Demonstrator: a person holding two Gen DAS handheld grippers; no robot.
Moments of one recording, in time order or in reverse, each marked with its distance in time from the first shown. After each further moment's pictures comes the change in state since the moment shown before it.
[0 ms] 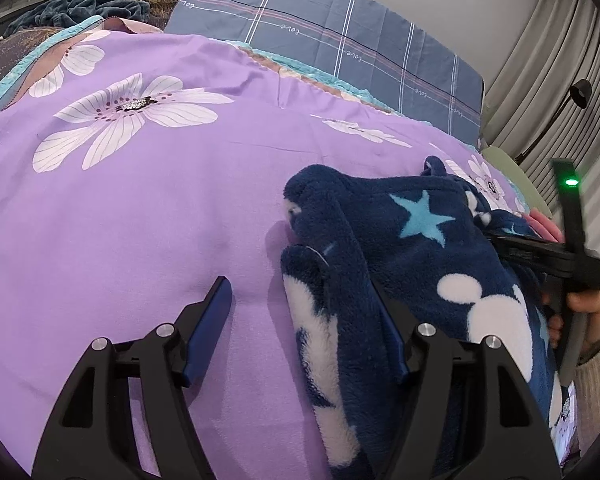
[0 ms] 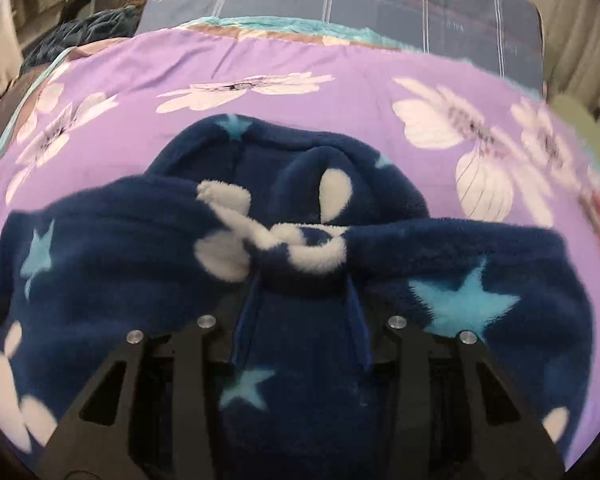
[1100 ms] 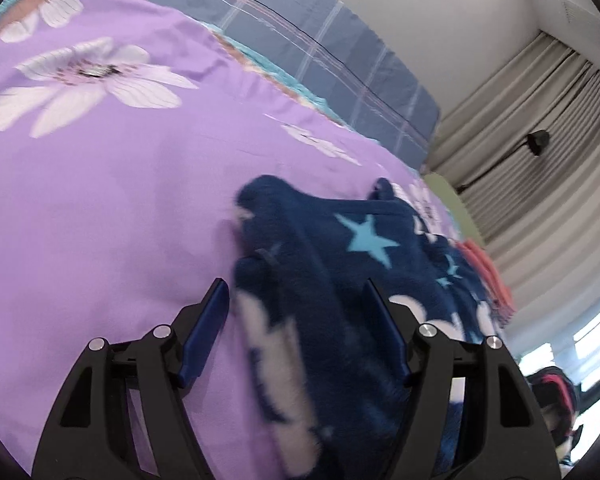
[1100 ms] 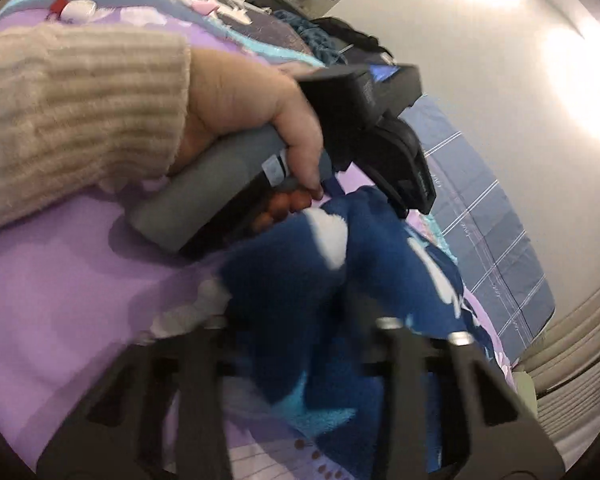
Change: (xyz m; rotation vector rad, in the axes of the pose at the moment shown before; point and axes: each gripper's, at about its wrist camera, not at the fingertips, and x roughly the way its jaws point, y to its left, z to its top) left arm 0.011 0.014 0.011 -0.137 0.023 -0.313; right arm -0.121 0.232 -0.227 -0.878 -0.495 -0.054
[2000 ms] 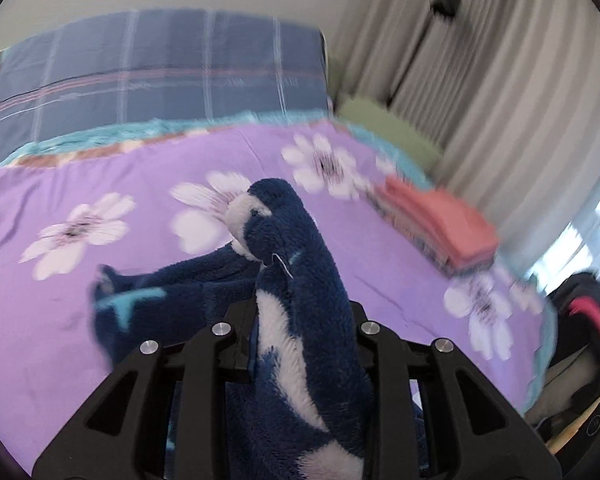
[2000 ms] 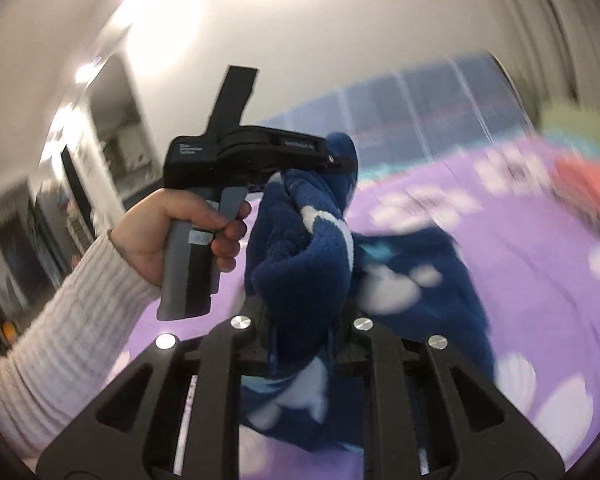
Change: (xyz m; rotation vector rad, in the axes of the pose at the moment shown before) left arm 0.139 -0.352 0.018 0.534 0.157 0.053; right arm -0.139 -0.283 -0.226 1.199 -0.220 0.123
